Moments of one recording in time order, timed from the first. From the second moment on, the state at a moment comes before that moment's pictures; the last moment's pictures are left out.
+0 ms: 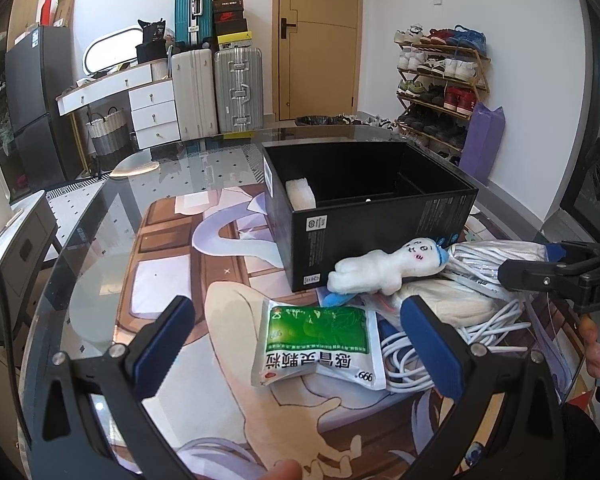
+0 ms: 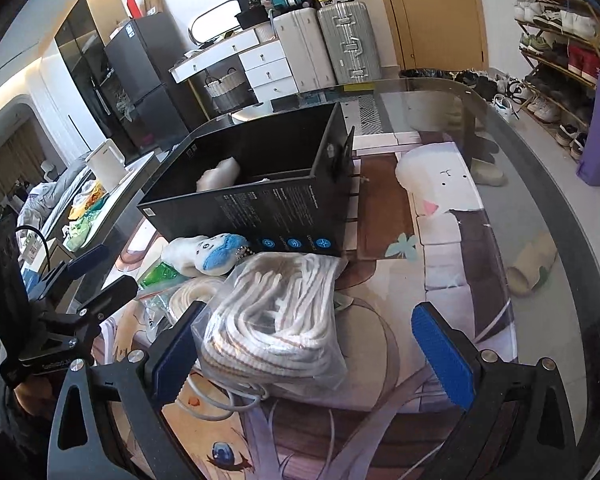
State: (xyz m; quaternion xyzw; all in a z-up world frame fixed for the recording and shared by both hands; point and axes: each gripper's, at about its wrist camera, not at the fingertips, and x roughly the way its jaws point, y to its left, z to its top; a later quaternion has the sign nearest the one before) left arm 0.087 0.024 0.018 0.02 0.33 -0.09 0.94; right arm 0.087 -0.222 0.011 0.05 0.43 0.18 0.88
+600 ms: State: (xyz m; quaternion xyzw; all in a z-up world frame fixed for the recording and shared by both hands) left arm 0.089 0.022 0.015 0.02 0.35 -0.10 0.93; right arm 0.090 -0.210 0.010 0.04 0.42 0.20 0.88
